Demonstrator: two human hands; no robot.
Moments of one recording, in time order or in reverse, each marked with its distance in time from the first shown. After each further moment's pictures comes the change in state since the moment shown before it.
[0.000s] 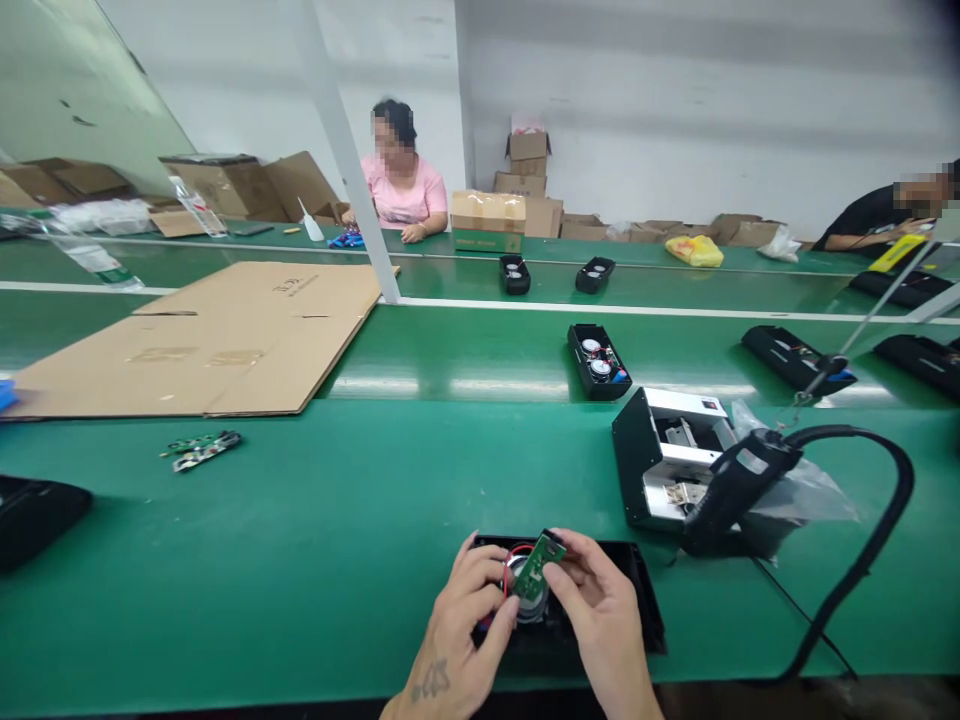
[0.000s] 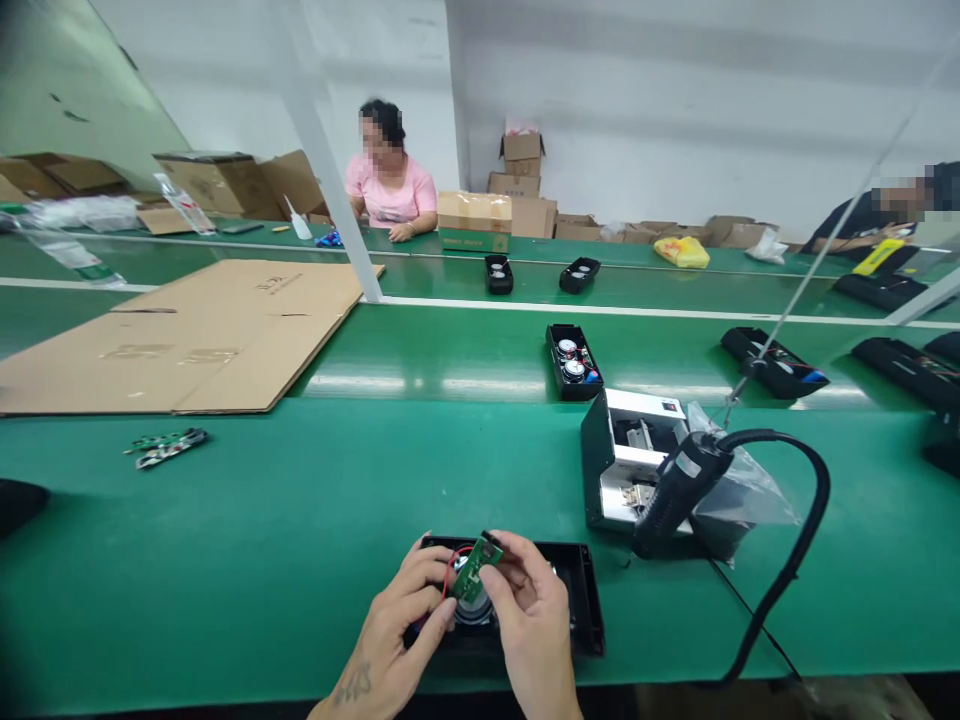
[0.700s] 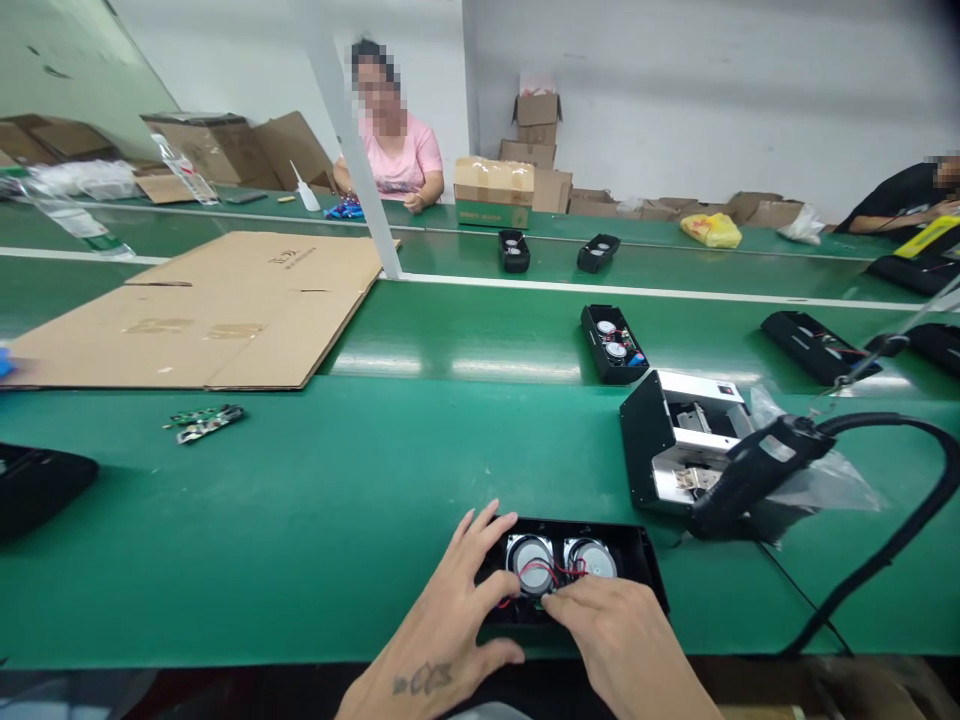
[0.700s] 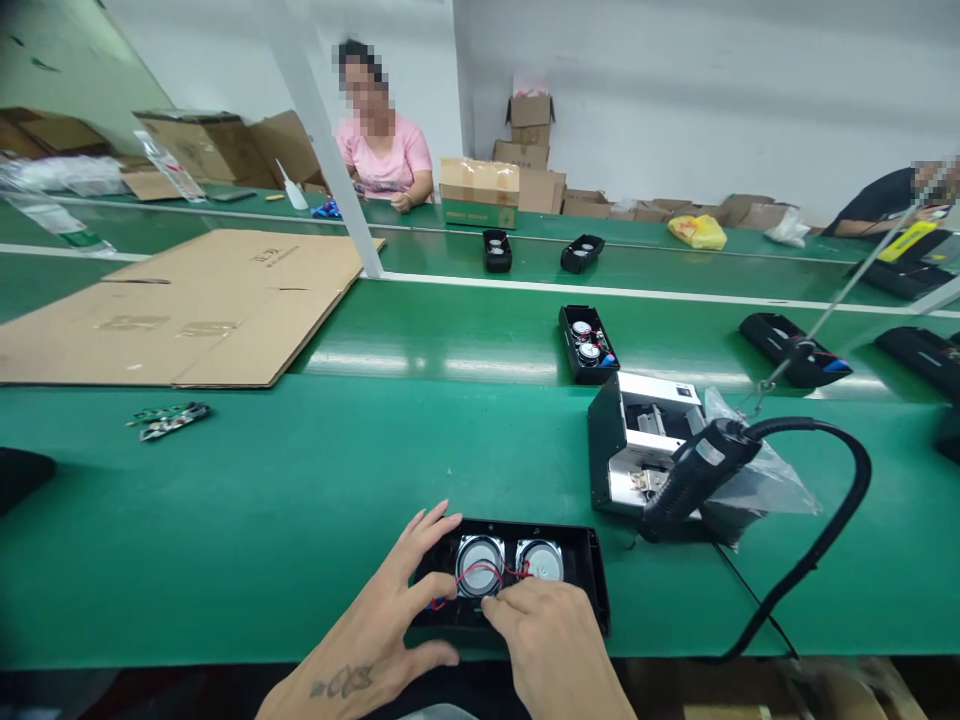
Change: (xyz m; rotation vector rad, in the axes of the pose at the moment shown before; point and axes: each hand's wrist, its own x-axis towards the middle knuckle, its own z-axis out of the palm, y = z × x) left_hand -0.011 -0.004 -0.027 0.279 -0.311 0.123; right_hand -0.014 -0.005 -0.035 -0.895 -0.608 -0.577
